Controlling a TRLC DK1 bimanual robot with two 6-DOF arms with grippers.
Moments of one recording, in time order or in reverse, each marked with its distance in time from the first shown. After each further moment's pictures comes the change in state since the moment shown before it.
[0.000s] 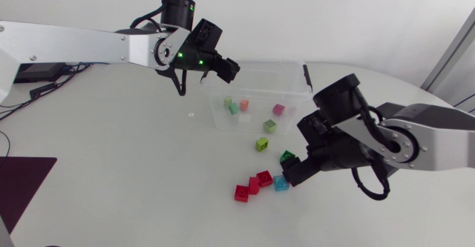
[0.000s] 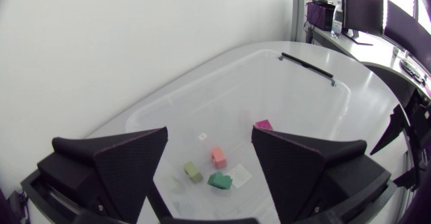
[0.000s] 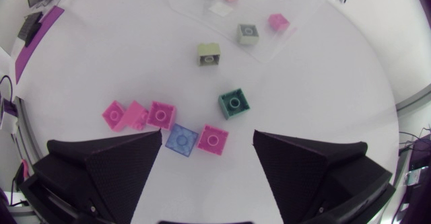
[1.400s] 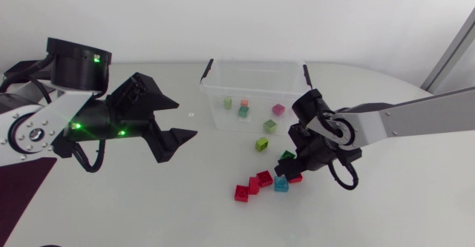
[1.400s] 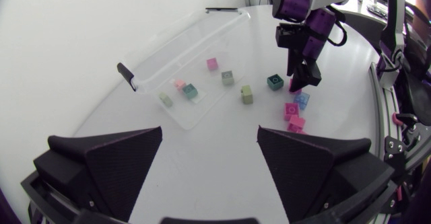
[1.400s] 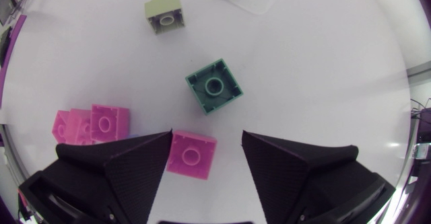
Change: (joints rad) left arm 0.034 -0.747 -0.788 -0.092 0.080 0.264; right arm -0.077 0.351 0.108 0.039 0.008 0.071
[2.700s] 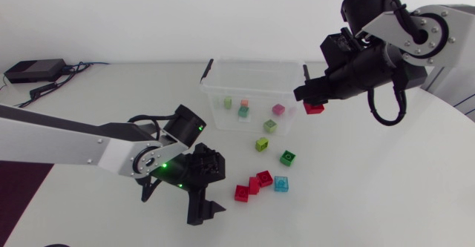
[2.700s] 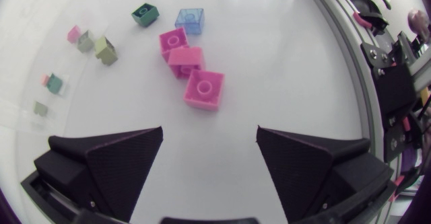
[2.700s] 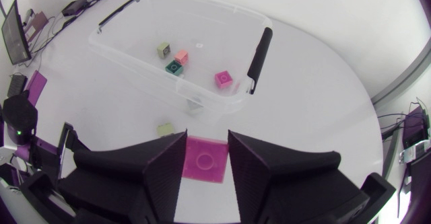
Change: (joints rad) left arm -0.270 0.468 0.042 -0.077 0.060 0.294; right arm -0.081 -0.256 0.355 -0.264 0.003 -0.027
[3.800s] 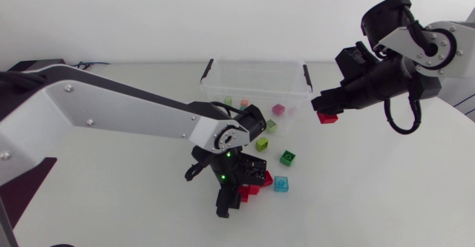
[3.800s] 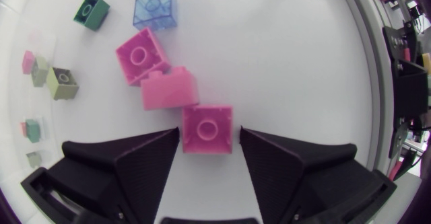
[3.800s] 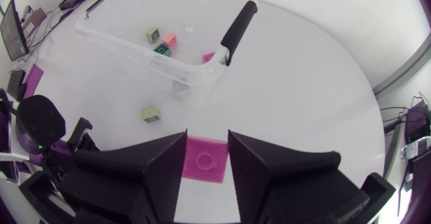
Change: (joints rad) left arm -0.169 0.322 0.467 -0.435 -0.238 0.098; right arm -0.122 -0.016 -0.075 0.005 -0.083 -0.093
